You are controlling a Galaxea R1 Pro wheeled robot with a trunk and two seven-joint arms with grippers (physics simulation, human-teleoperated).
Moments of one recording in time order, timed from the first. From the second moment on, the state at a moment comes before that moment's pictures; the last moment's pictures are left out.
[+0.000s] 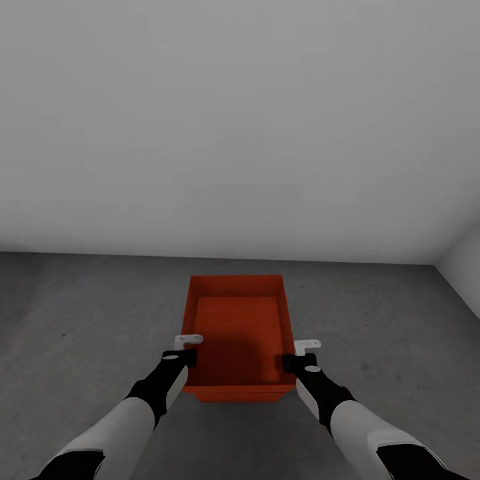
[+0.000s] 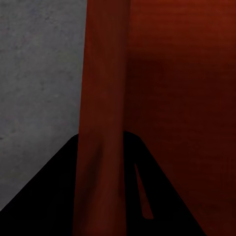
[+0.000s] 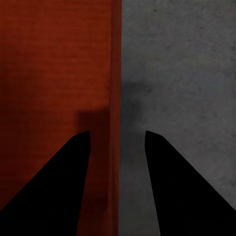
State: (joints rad) left arm -0.76 -0.14 0.04 -0.39 -0.03 0.21 0.24; right arm -0.77 0.11 0.03 -0.25 0.05 0.02 -0.15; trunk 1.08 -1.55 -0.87
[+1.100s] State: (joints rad) left arm -0.76 -0.14 0.04 -0.39 -0.03 0.21 0.24; right arm -0.77 0.11 0.03 -0.25 0.05 0.02 -0.15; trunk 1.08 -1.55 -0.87
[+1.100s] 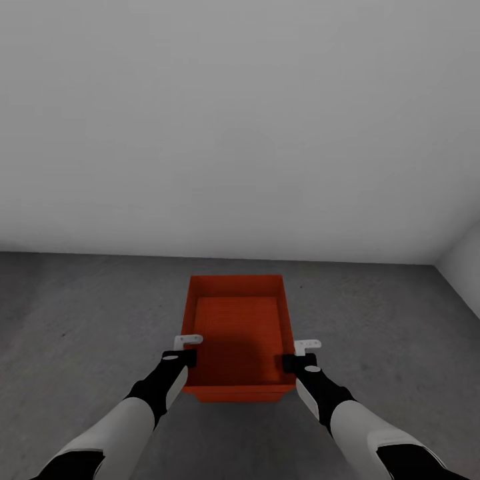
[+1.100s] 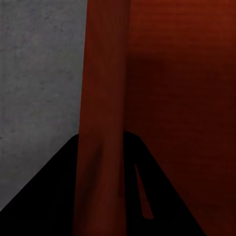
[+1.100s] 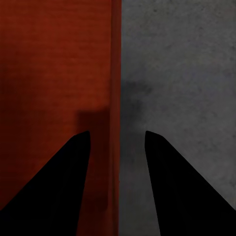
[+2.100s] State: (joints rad) left arm -0.76 -0.14 0.04 -0.39 -0.03 0.21 0.24; right arm -0.77 0.11 0.03 -0.25 0.05 0.02 -0.15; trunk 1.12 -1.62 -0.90
